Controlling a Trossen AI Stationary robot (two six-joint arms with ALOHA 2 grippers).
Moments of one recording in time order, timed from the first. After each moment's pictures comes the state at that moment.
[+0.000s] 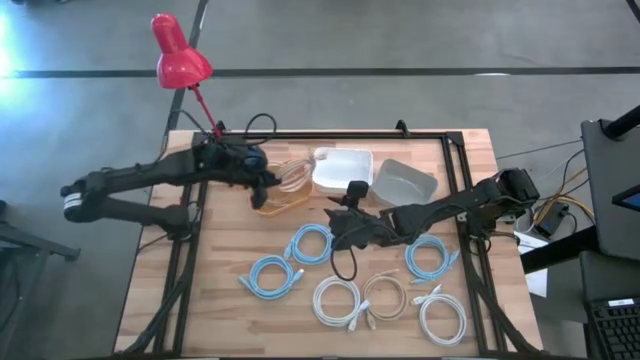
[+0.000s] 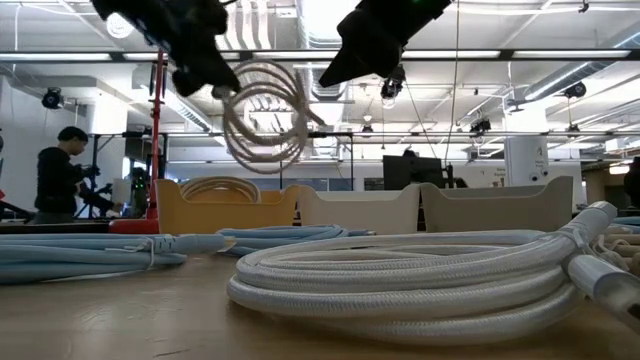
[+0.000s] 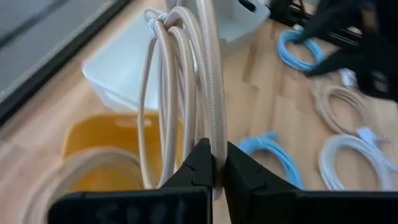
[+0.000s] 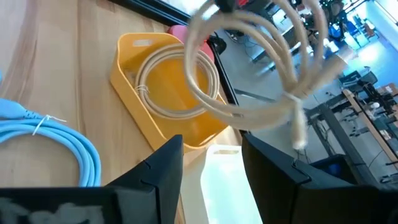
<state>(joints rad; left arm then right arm) 0.32 0.99 0.91 -0.51 0.13 -0.16 0.24 1.67 1.18 -0.13 0.81 -0.19</state>
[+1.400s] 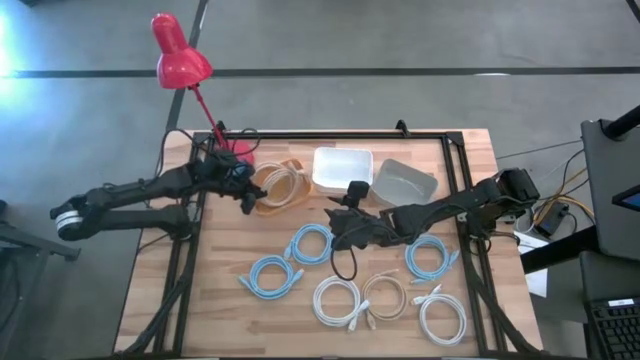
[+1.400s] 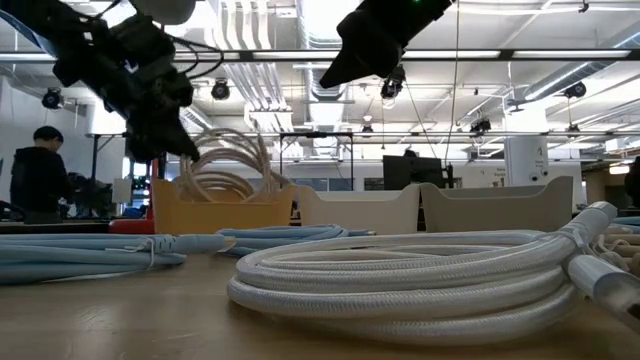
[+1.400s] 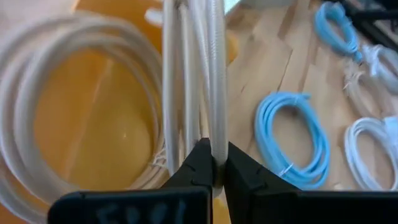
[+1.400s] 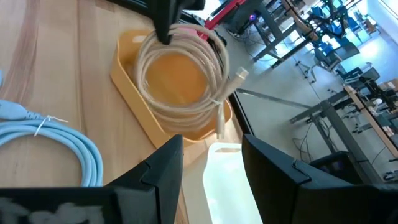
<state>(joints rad) 0.52 0.85 0.47 -0.31 0.30 -0.27 0.24 1.67 1.17 -0.13 0.81 -0.17</state>
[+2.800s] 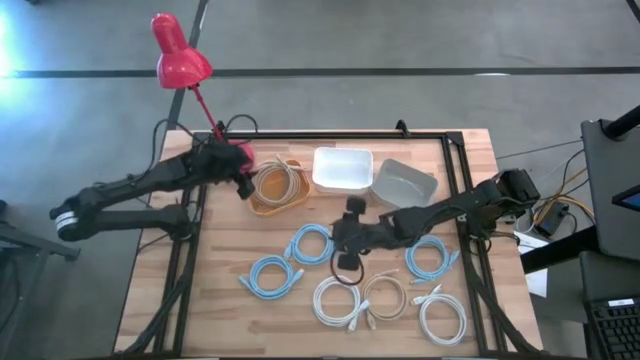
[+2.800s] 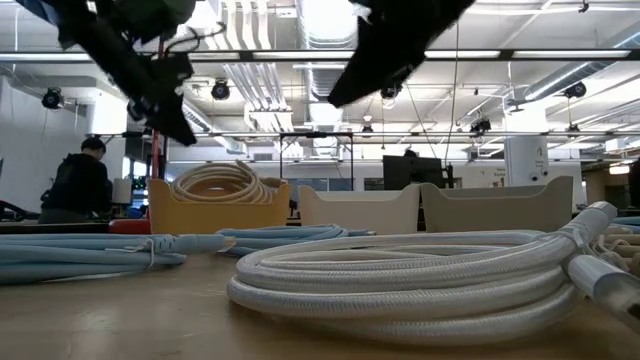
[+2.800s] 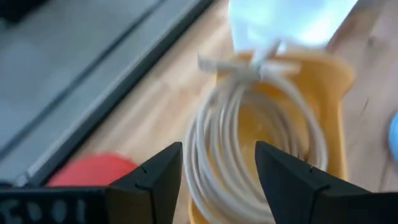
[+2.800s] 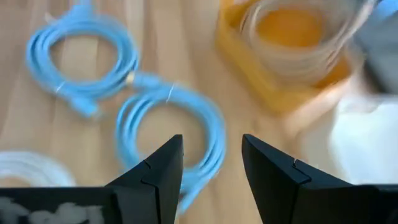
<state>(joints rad) 0.52 0.84 0.68 -0.52 -0.16 0.03 0.26 1.67 1.17 -0.31 0.43 0.20</state>
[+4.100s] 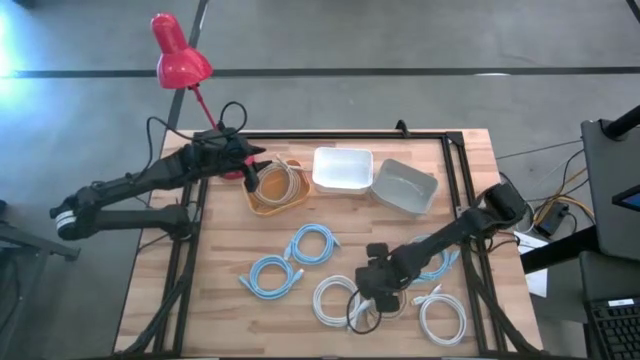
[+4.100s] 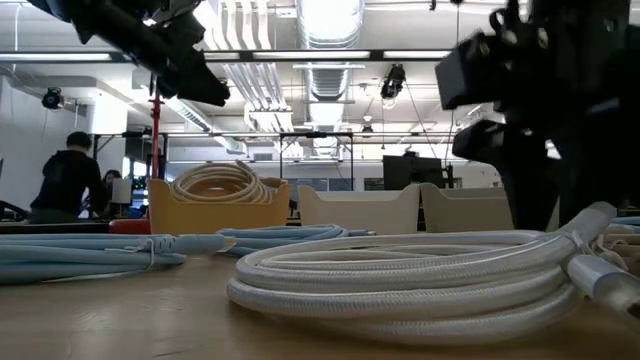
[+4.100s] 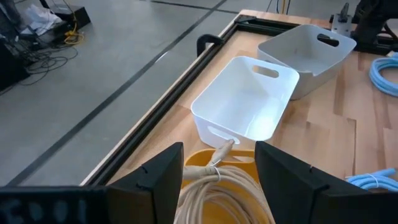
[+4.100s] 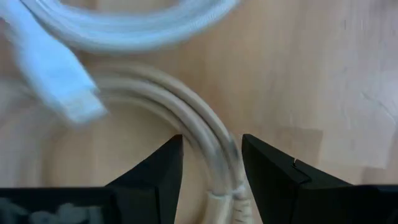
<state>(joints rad) 0.51 0.85 0.71 -0.26 -0.02 0.07 0.48 1.84 1.12 -0.65 0.07 0.39</state>
